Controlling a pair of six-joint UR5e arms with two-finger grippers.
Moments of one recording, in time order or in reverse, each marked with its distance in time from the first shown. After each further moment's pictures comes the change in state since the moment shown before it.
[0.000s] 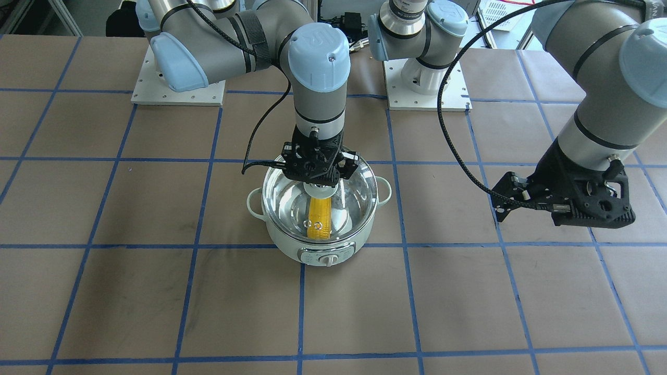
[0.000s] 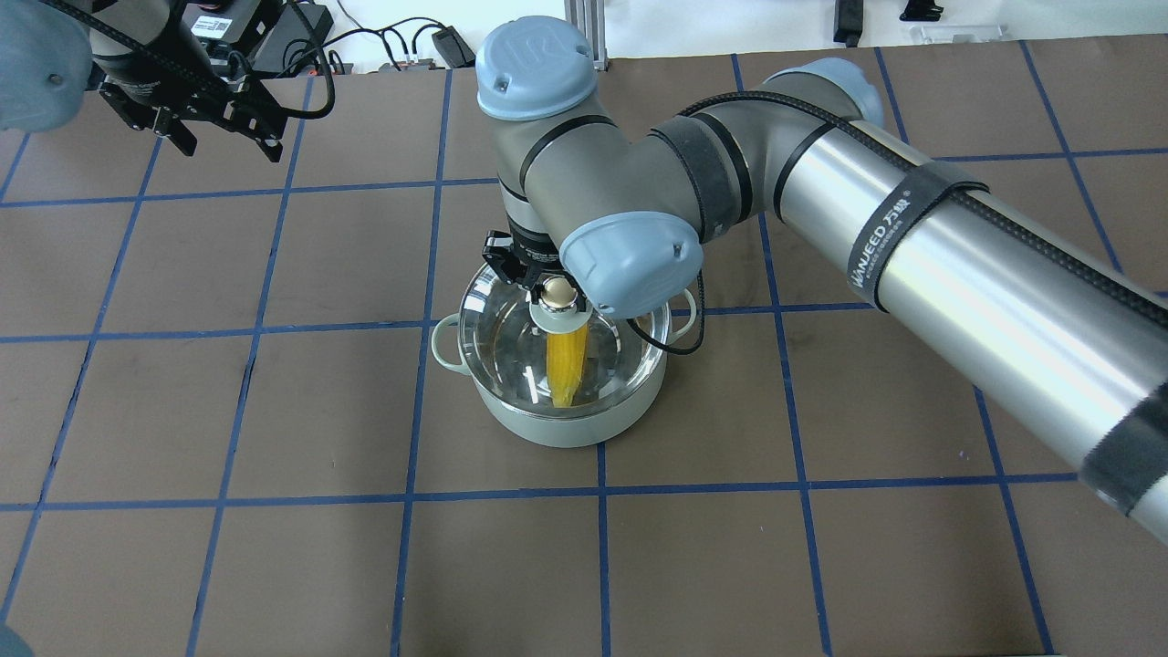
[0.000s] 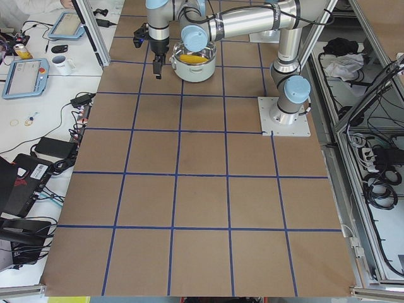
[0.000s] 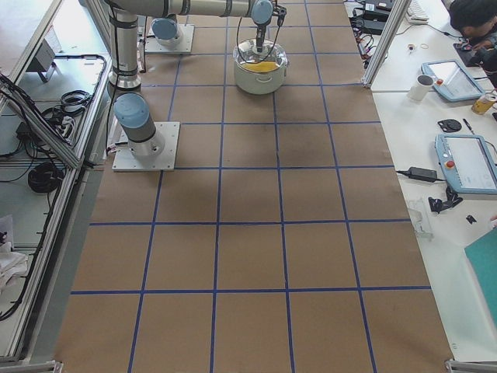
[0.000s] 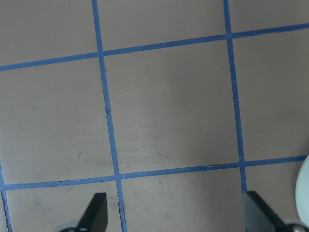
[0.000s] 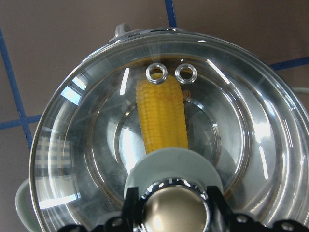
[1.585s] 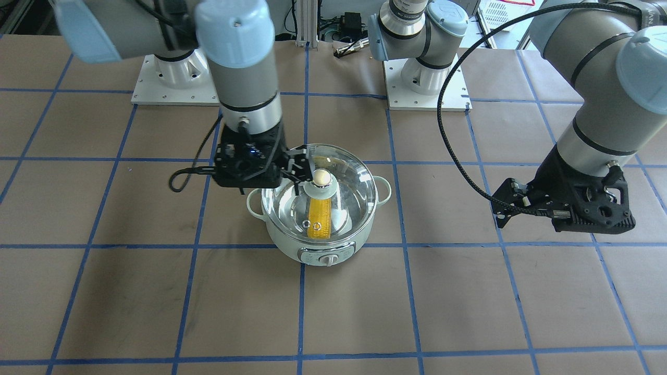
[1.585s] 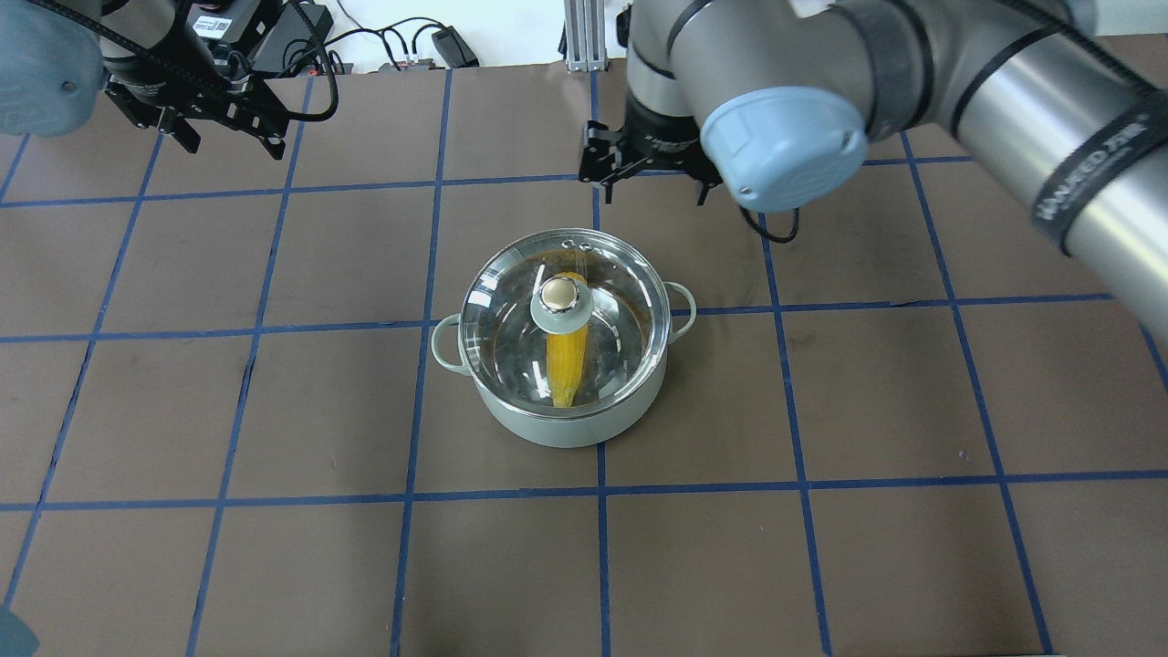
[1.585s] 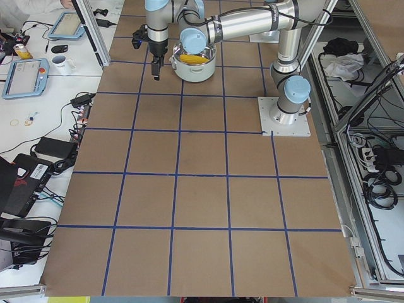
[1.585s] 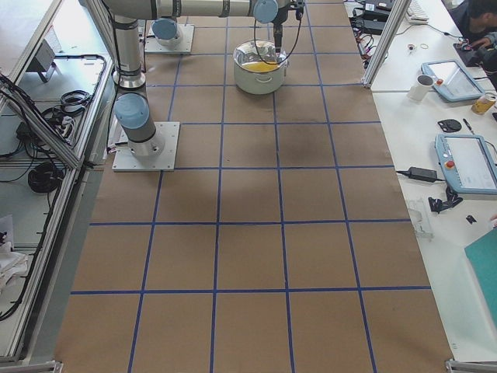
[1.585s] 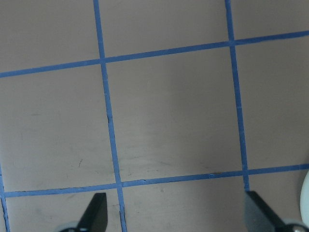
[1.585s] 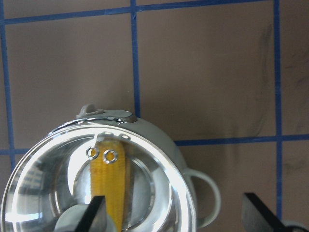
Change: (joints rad) left arm 0.000 -0.011 -0.007 0.037 0.000 -0.001; right arm -0.183 -0.095 -0.037 0.023 -0.013 -0.335
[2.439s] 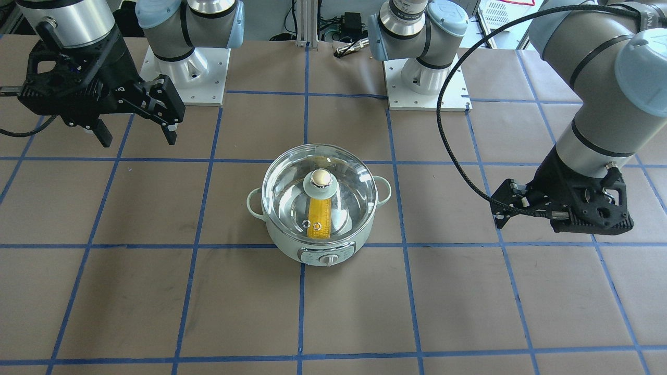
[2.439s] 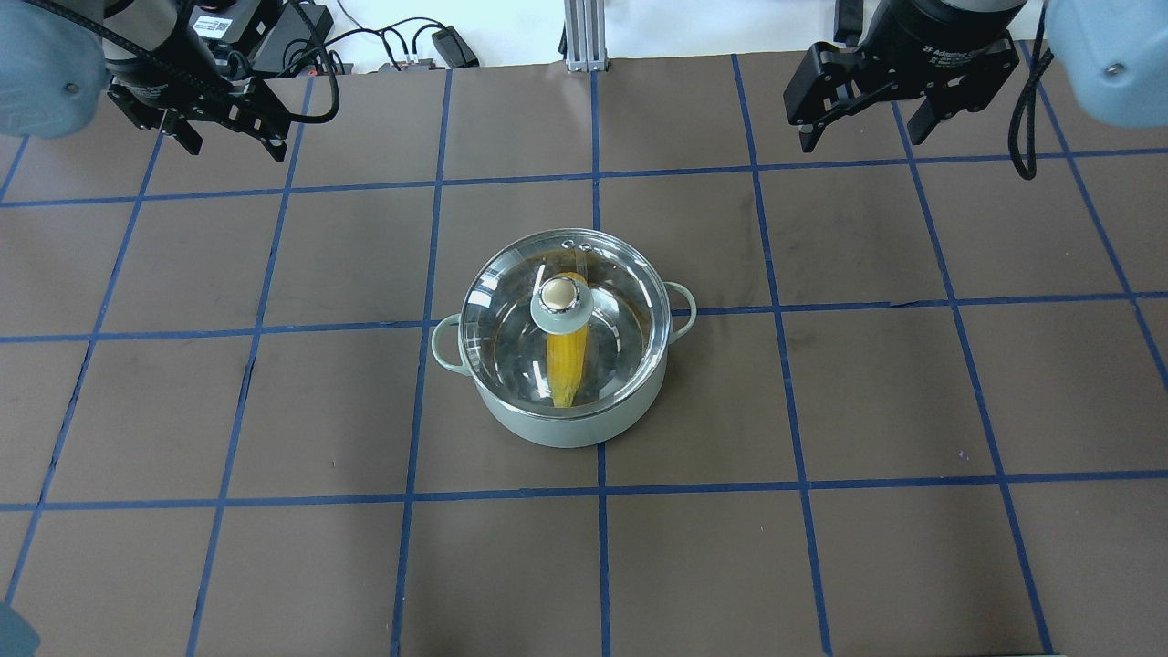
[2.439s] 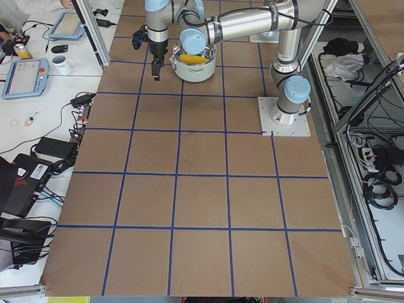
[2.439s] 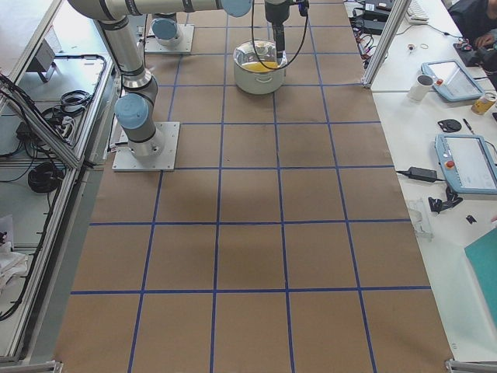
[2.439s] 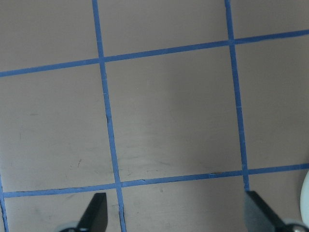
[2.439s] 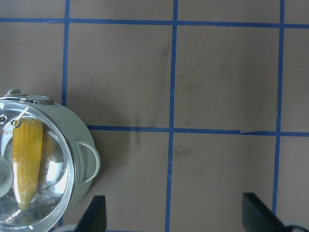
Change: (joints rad) left arm 0.000 -0.002 -0.003 0.001 -0.001 0.001; right arm -0.282 -0.219 -0.006 0.222 0.001 -0.368
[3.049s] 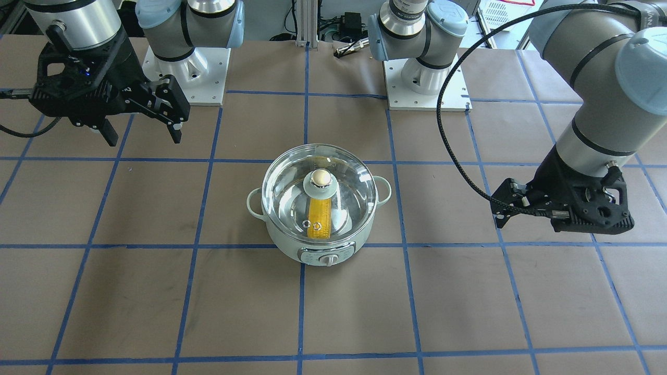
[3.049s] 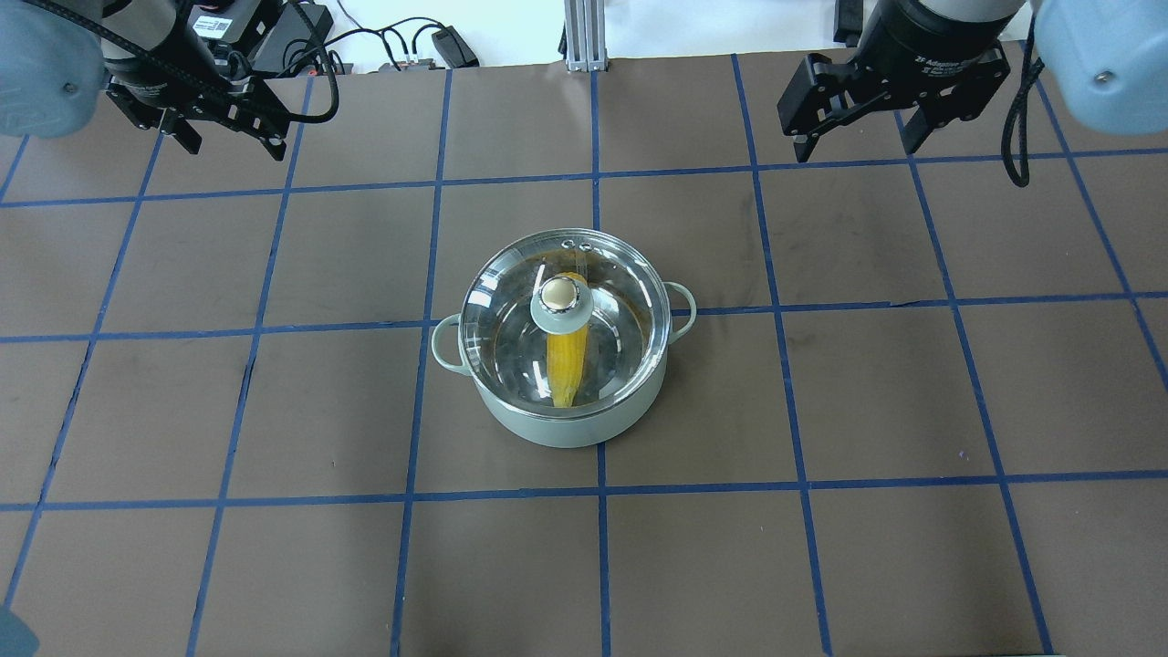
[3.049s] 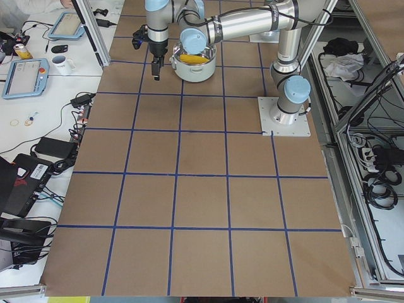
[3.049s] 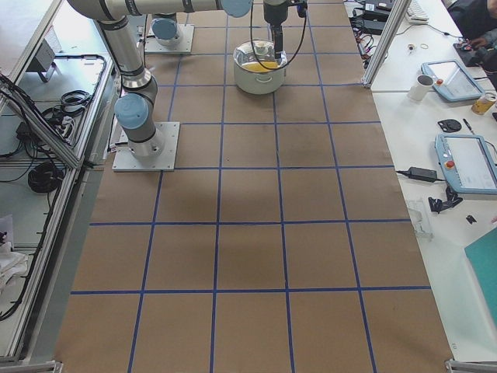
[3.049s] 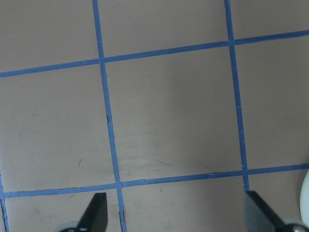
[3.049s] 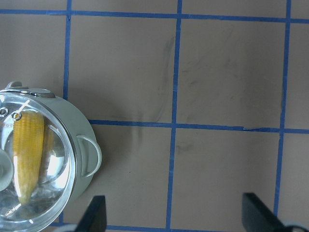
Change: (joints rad) left arm 0.000 0.002 0.000 0.000 0.000 0.000; right arm 0.007 0.001 0.008 0.009 0.001 -0.007
